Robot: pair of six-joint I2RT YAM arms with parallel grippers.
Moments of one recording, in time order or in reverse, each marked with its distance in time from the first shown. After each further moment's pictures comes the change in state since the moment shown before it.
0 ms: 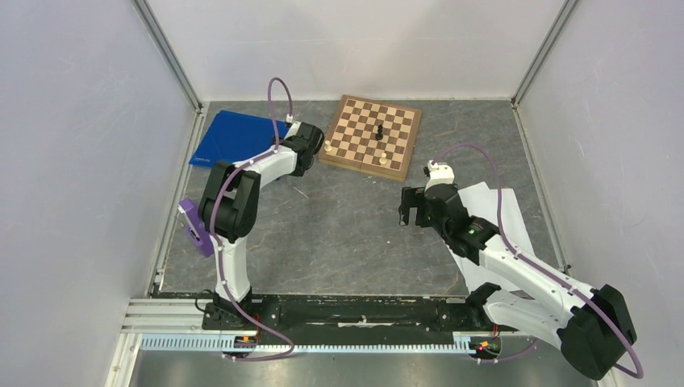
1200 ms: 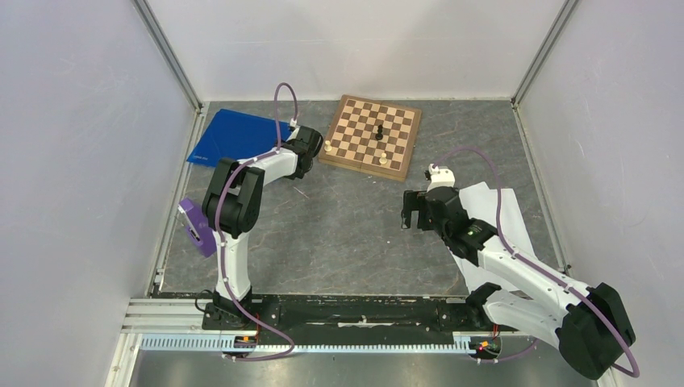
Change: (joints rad) left arm 0.021 0.058 -0.009 0.070 -0.006 0.163; right arm -0.024 0.009 -0.048 0.018 -0.010 0.000
